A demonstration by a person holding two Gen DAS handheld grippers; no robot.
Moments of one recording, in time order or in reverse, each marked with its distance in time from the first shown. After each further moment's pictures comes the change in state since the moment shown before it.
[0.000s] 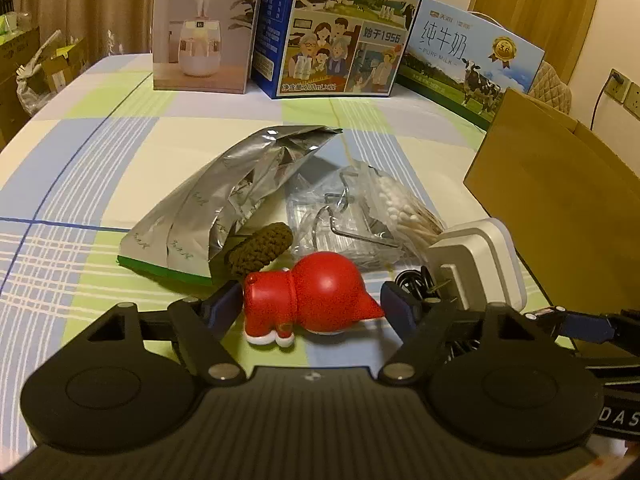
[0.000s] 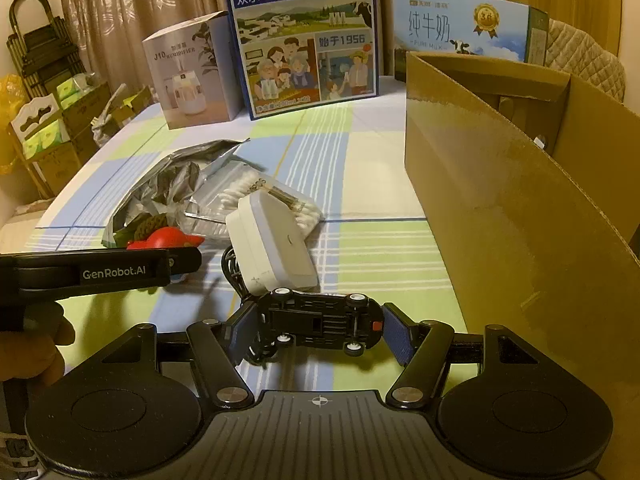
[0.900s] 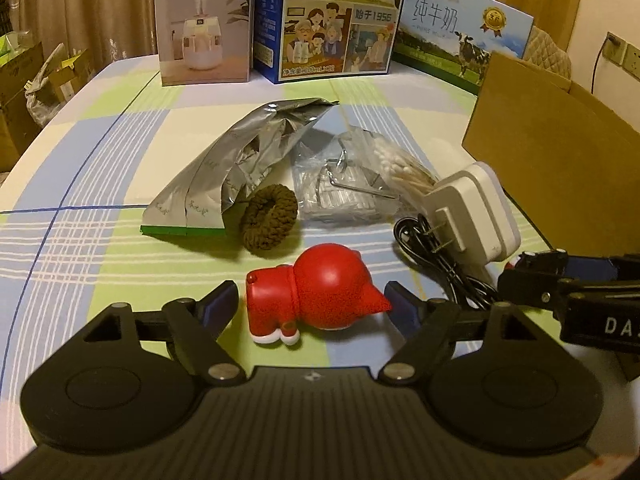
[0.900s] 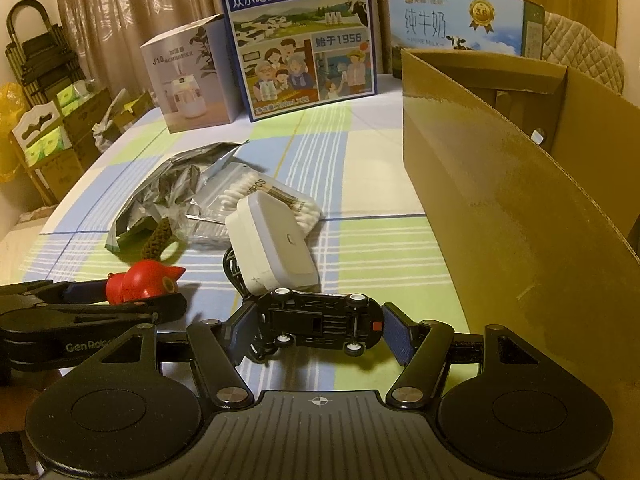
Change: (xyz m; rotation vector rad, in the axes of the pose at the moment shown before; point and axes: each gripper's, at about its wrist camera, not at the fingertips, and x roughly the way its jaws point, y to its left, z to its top) left arm -0.018 -0.011 -0.022 0.074 0.030 0.059; right arm -0.002 -0.004 -0.001 0.023 0.001 0.013
